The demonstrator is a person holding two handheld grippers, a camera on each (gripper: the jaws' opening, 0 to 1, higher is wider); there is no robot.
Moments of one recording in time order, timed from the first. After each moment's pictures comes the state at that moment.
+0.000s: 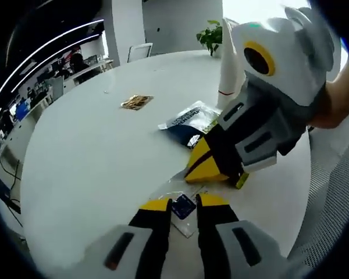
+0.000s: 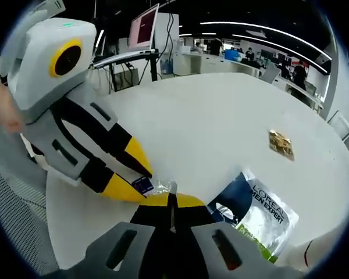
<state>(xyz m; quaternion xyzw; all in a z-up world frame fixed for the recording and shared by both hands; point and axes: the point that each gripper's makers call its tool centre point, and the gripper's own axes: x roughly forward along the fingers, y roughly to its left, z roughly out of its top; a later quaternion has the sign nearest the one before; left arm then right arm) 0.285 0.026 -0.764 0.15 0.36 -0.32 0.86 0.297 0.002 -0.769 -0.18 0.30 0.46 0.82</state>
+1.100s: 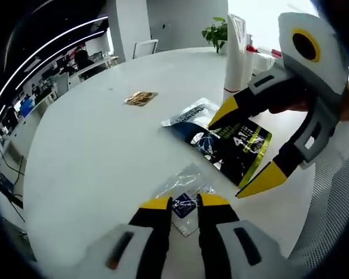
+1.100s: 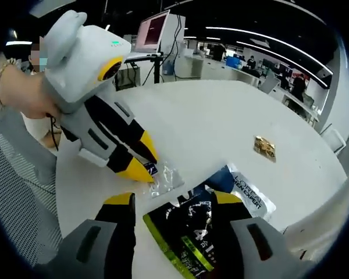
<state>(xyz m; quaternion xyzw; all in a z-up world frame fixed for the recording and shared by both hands) 0.284 0.028 -0.766 0.16 0.37 -0.30 0.87 0.272 -0.031 -0.744 -0.21 0.28 0.45 0.82</state>
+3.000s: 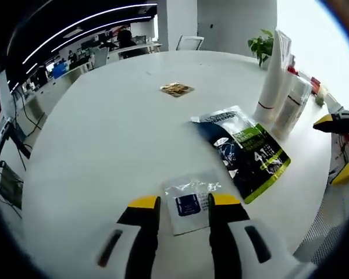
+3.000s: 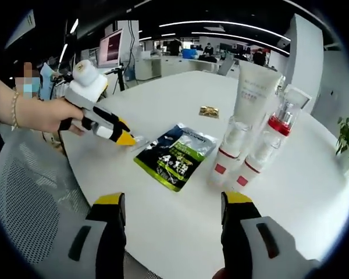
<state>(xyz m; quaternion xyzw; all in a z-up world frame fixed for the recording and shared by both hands) 0.278 0.039 -0.768 0.06 0.40 -0.15 0.90 0.211 -0.174 -0.706 -0.13 0.32 0.32 0.88</state>
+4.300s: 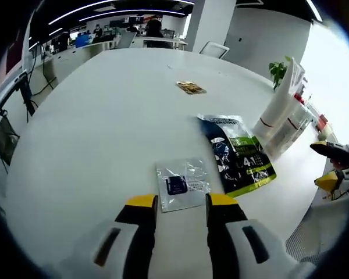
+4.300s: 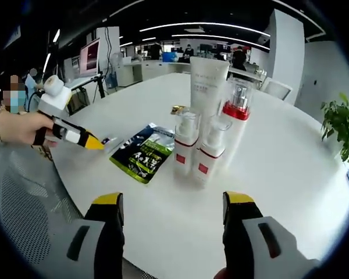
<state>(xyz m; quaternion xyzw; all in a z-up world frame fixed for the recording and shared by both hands) 0.247 0.035 -0.760 -0.04 0.42 -0.12 0.90 0.220 -0.215 -0.702 -0.11 0.31 0.27 0.91</state>
